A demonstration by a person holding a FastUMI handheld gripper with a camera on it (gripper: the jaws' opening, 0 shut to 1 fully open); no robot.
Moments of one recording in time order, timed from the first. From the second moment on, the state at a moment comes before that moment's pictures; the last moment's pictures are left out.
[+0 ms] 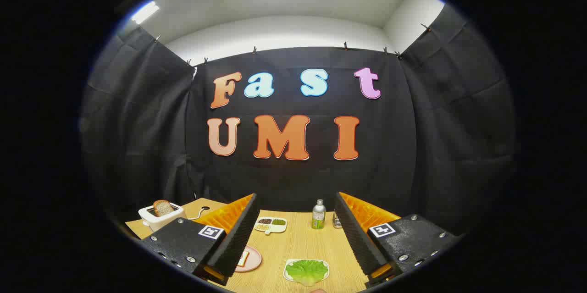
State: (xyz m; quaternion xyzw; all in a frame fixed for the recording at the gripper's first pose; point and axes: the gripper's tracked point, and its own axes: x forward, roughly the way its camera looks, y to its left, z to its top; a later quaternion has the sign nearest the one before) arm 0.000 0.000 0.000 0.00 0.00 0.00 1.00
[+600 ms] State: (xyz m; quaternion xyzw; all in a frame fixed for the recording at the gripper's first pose) arm -0.001 0.004 0.003 0.00 -0.01 0.02 1.00
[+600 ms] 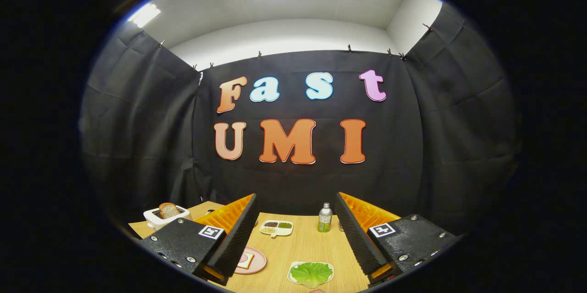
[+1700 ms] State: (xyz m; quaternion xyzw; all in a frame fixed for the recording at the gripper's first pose) arm 0.041 0.004 -0.061 -0.03 0.07 0.07 0.99
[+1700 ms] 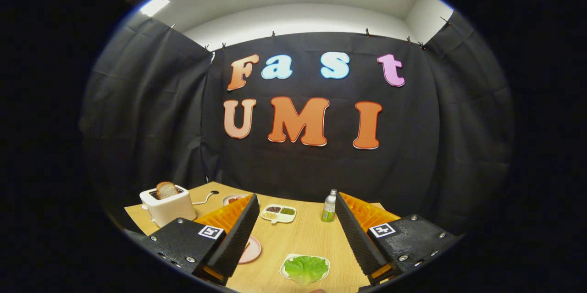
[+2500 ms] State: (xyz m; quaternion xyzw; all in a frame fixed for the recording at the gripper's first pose) arm 0.064 0.009 -0.239 -0.04 0.38 0.14 0.92
